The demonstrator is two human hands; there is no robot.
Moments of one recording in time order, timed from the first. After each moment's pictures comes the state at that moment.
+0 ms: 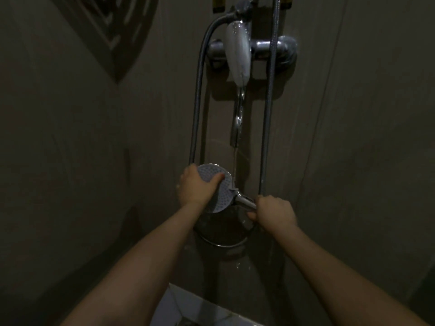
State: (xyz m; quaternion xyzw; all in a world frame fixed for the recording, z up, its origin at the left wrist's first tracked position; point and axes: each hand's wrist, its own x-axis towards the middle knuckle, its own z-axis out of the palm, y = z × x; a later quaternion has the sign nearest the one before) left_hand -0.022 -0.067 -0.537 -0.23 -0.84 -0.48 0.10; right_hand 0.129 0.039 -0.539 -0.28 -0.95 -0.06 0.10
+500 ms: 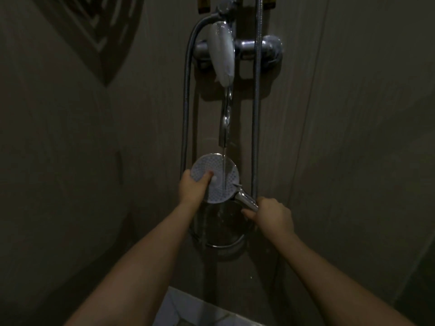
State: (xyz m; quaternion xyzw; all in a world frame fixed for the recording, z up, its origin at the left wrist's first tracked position) left_hand -0.016 -0.052 -0.535 -0.20 -0.73 -0.65 -0.04; right_hand 0.144 0.046 -0.550 -0.35 -0.92 0.07 0.15
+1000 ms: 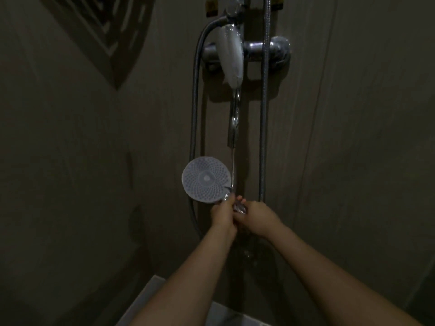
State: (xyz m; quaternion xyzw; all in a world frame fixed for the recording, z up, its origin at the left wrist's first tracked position) left_hand 0.048 -0.038 -0.571 -0.01 -0.42 -0.84 -0.35; right_hand 0.110 0.030 -0.560 -0.26 -0.93 0.24 0.10
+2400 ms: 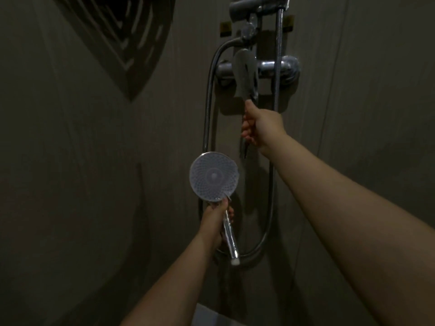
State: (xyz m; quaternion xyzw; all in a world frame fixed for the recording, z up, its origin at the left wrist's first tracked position) left_hand 0.007 -0.072 -0.571 -0.14 -0.52 -0.79 -0.29; right_hand 0.076 0.012 -0.370 -0.15 -0.64 0.65 0.38
